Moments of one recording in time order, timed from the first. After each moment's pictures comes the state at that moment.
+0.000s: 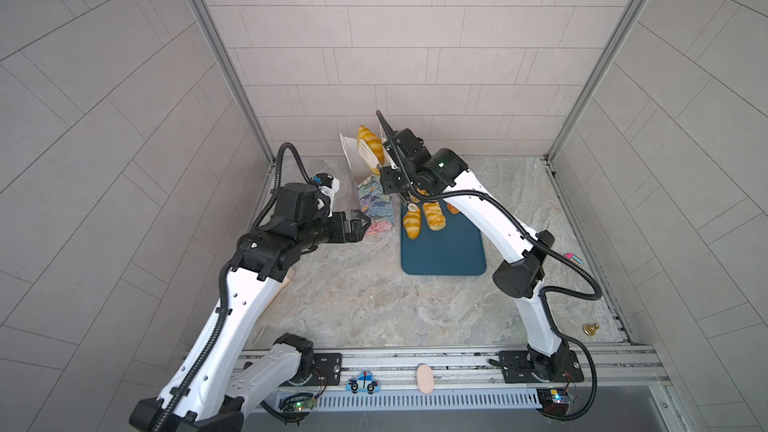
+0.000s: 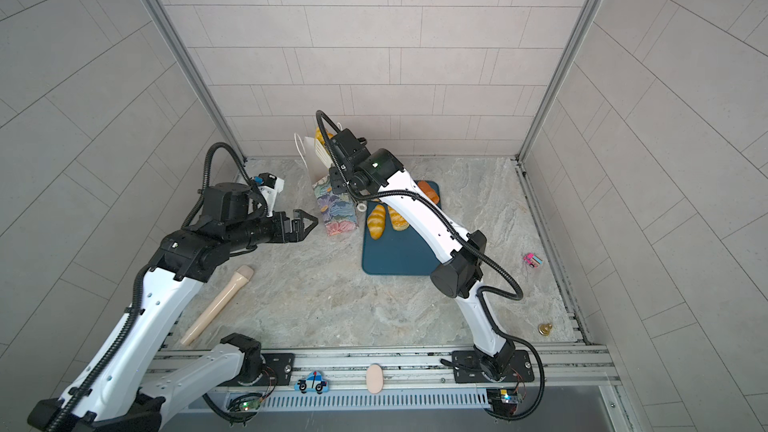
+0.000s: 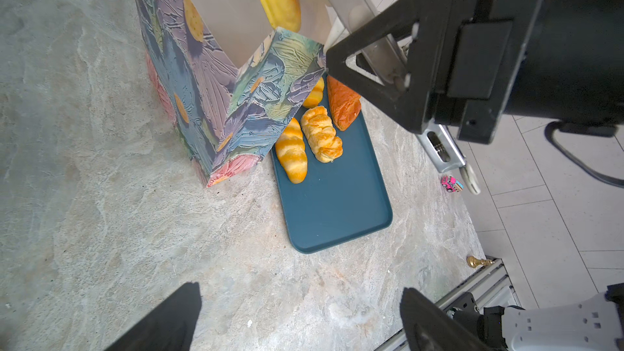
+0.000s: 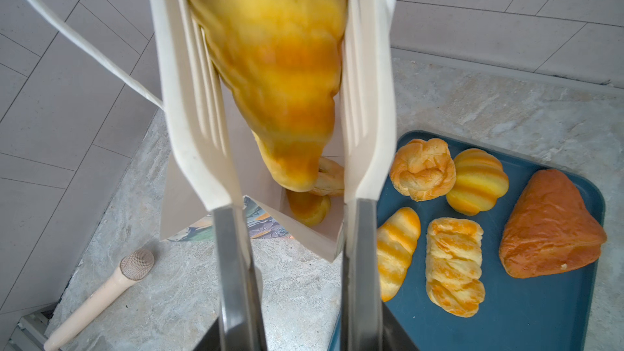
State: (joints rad) left arm -0.30 0.99 1.21 -0.88 0.30 -0.36; right arm 0.76 2.16 2.51 -1.15 0.16 0.45
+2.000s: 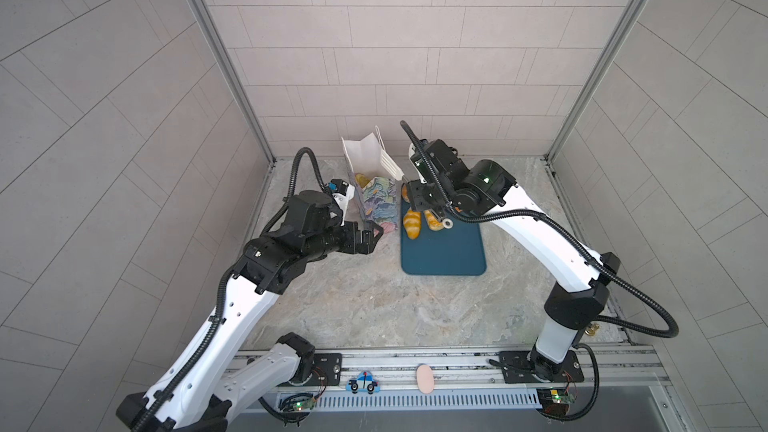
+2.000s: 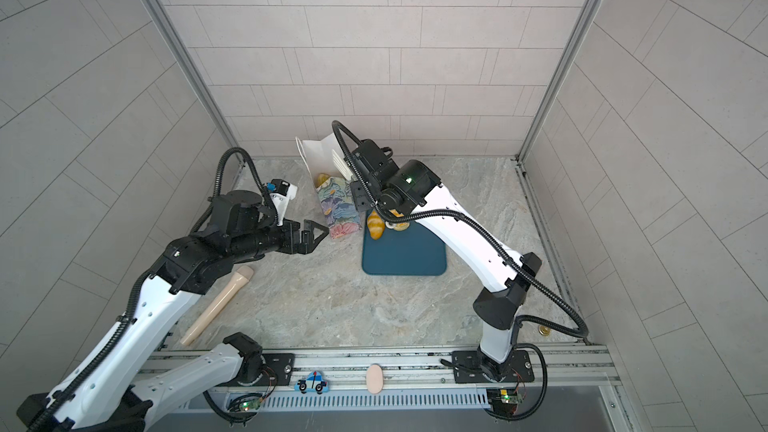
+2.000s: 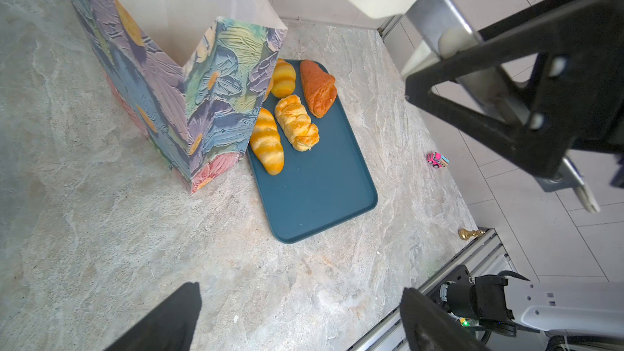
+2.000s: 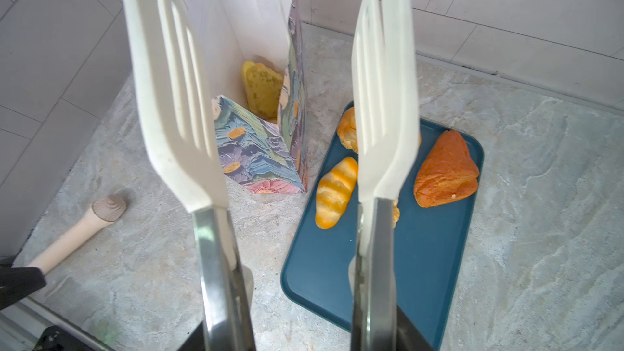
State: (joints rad) left arm -0.52 0.96 1.21 -0.87 0.20 -0.39; right arm 0.82 1.75 2.10 -1.21 0.29 0.42
